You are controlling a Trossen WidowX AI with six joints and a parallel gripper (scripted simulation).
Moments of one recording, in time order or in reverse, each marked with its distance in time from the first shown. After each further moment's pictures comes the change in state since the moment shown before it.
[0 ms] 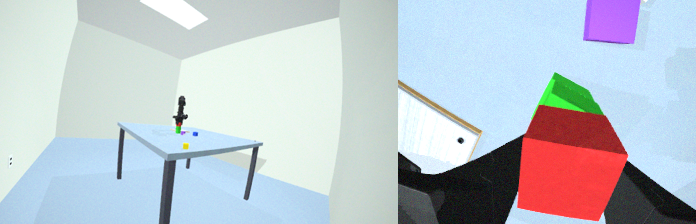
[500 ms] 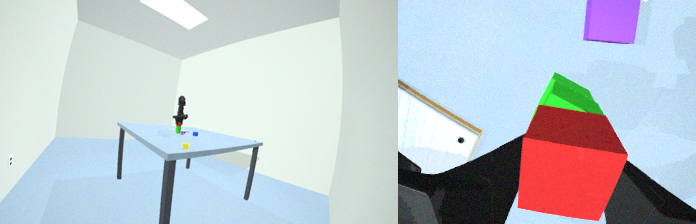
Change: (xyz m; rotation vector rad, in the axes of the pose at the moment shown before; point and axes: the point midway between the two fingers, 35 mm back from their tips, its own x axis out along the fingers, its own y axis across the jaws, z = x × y) arm 0.000 0.000 0.000 0.000 0.000 0.000
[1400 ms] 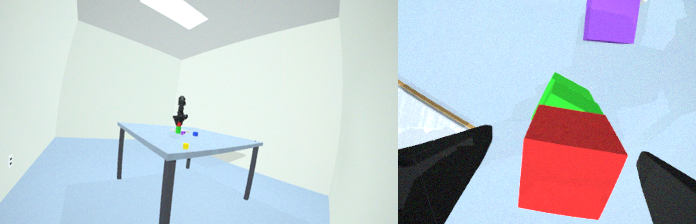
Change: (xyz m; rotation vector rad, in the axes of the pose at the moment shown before) arm 0.000 0.000 0.000 0.000 0.000 0.000
